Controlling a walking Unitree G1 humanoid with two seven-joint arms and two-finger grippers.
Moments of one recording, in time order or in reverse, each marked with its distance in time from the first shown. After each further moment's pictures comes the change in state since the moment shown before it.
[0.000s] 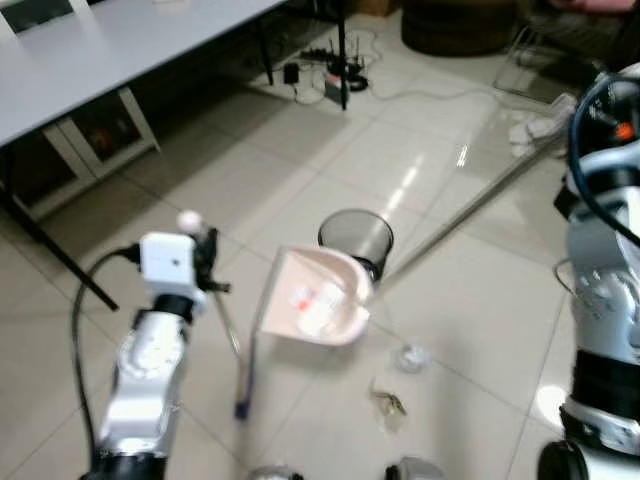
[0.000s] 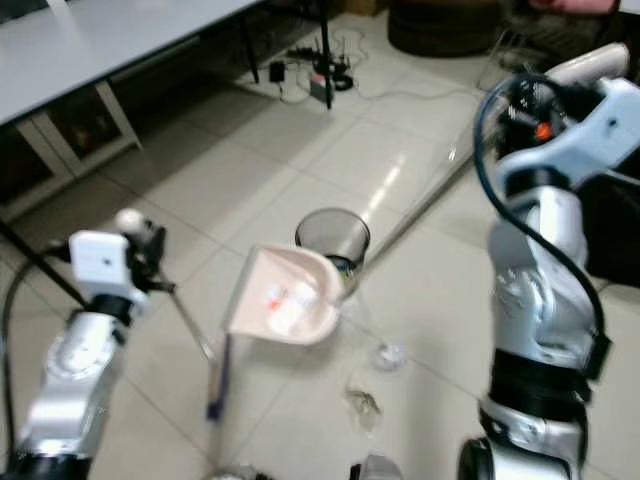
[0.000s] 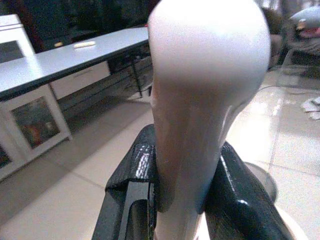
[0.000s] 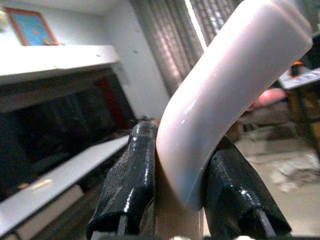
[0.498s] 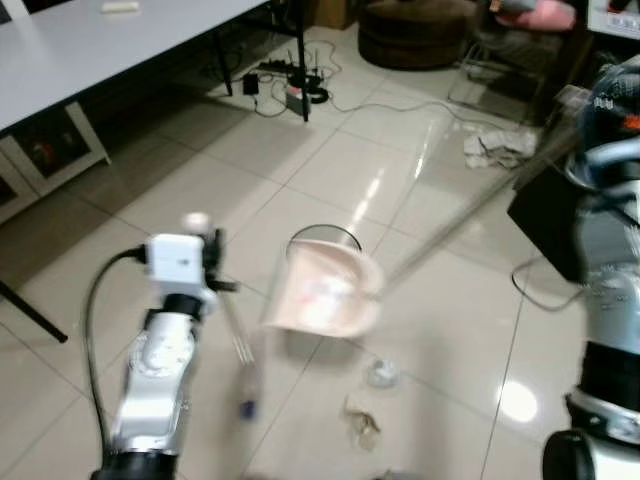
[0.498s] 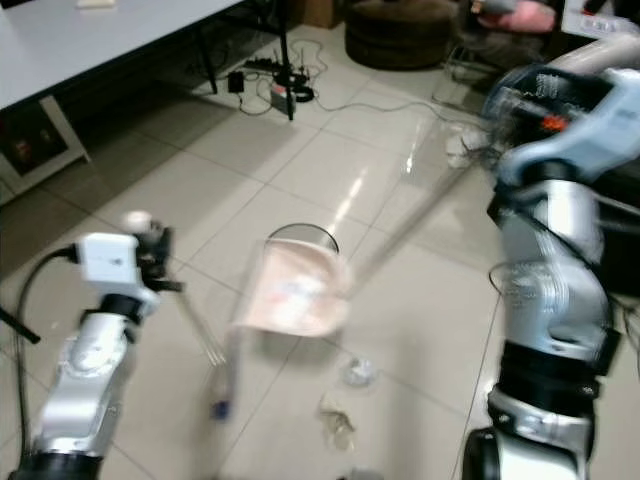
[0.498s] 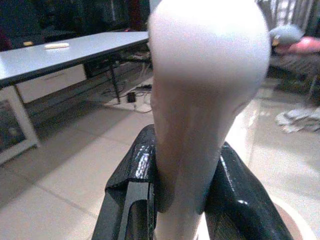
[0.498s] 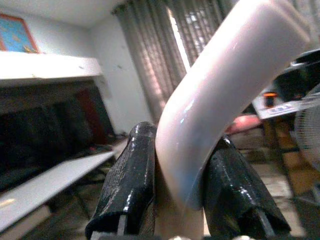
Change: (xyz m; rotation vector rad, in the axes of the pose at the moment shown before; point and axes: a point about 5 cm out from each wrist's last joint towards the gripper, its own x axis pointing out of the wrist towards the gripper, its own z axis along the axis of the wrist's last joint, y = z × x) left arm 0.001 -0.004 -0.003 -0.025 -0.006 0.032; right arm 0.010 -0.001 0.008 -0.022 -0.023 0.017
